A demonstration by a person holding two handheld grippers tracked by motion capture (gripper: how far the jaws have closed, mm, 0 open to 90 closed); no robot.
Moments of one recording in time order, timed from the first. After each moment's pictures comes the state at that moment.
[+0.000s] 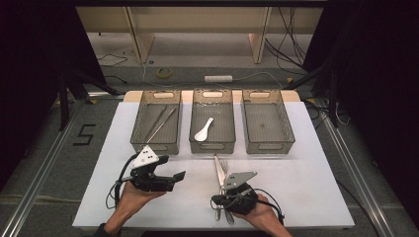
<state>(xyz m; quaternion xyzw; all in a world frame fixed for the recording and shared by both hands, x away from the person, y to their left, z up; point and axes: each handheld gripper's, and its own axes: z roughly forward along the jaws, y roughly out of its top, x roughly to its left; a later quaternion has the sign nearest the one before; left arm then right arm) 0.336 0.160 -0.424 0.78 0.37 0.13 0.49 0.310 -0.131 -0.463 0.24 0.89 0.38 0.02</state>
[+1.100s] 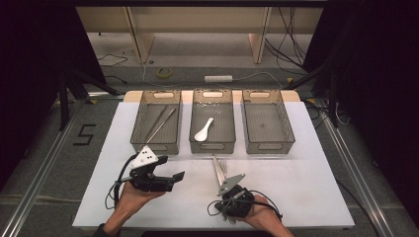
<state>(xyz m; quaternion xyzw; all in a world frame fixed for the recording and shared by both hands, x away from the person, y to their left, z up) 0.336 0.162 -0.425 0.78 0.36 0.14 0.49 0.312 -0.124 -0.476 0.22 0.93 0.28 0.01</state>
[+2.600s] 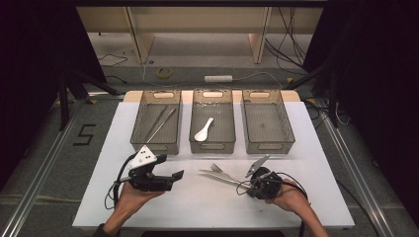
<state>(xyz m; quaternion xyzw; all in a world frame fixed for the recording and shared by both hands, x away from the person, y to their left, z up) 0.335 0.164 -0.424 0.77 0.37 0.15 0.50 0.356 -0.197 -0.462 0.28 0.94 0.18 0.01</state>
